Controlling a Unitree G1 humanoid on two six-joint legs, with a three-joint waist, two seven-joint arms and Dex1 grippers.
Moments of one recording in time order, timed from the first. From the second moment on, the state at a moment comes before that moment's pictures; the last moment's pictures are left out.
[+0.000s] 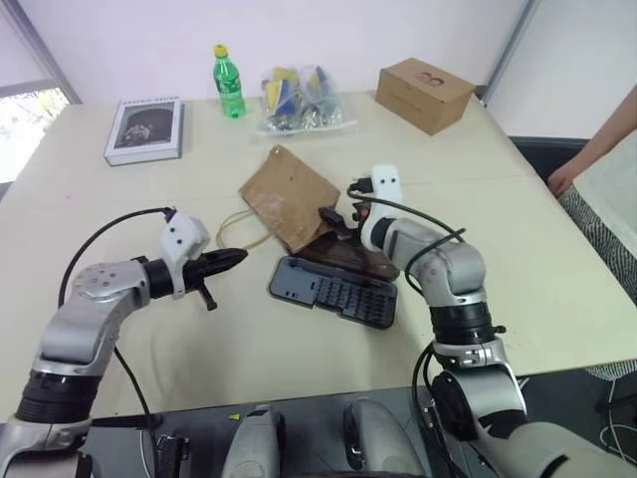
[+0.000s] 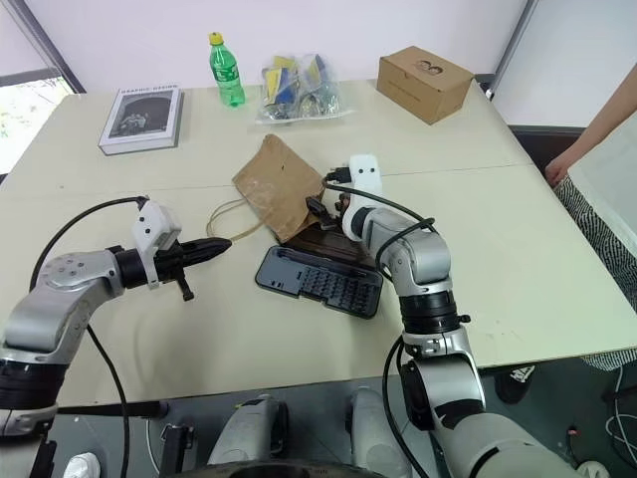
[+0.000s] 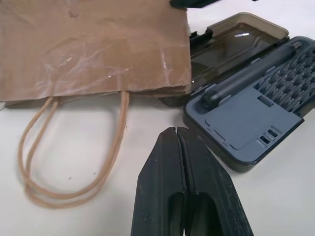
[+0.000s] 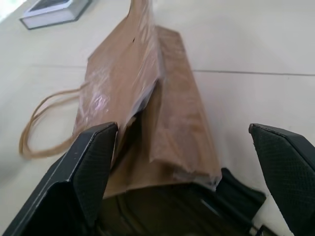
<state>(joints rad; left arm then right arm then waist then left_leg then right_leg) -0.24 0.72 0.07 -0.17 -0.40 0.43 -0.89 -0.72 -0.09 -0.03 0.09 0.34 0.90 0.17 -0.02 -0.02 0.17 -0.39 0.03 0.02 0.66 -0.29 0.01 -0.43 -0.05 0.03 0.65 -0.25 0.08</state>
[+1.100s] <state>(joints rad) -0.25 0.69 0.01 -0.16 -0.36 0.42 -0.87 -0.71 -0.50 -0.28 0.14 0.20 0.80 0.06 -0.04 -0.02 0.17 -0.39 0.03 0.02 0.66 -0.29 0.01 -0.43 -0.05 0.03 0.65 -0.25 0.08</state>
